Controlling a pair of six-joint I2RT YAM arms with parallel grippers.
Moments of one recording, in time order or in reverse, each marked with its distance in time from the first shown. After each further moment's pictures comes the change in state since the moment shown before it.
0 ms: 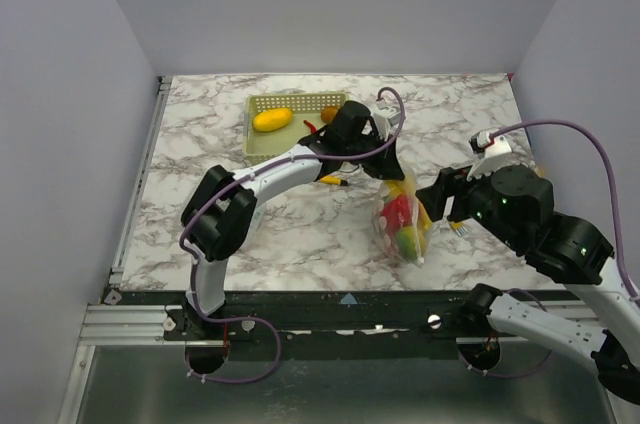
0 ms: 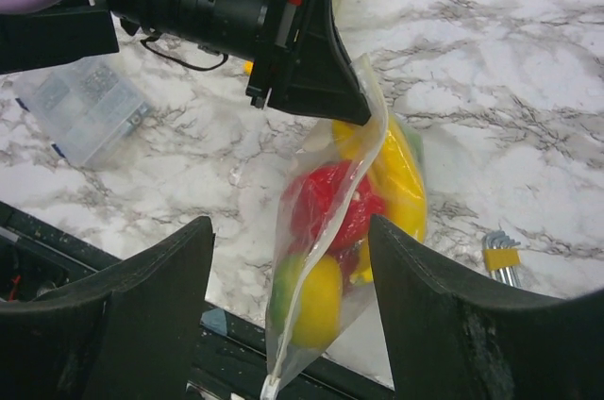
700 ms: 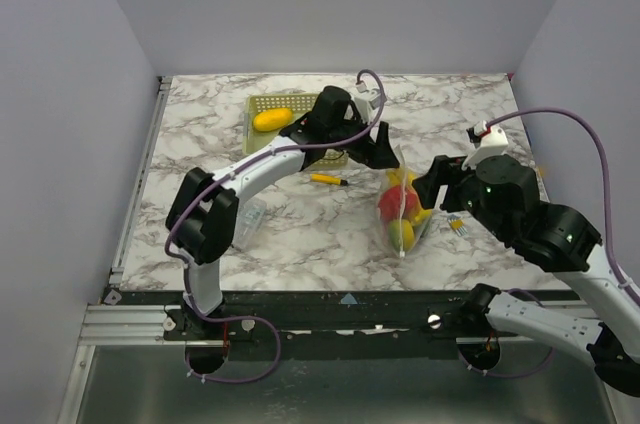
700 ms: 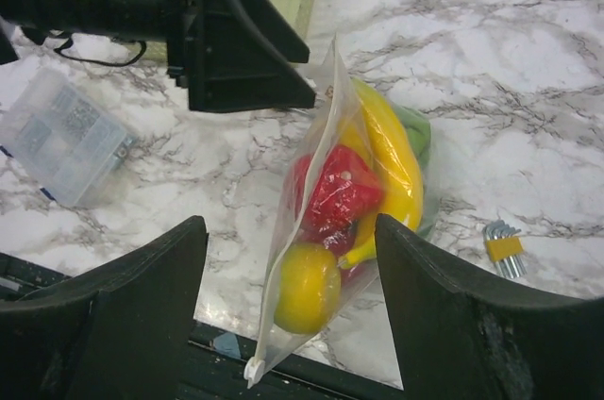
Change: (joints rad) left arm 0.074 -0.013 0.065 -0.060 -0.006 0.007; right arm 0.000 0.069 0.019 -0.010 0.107 0.113
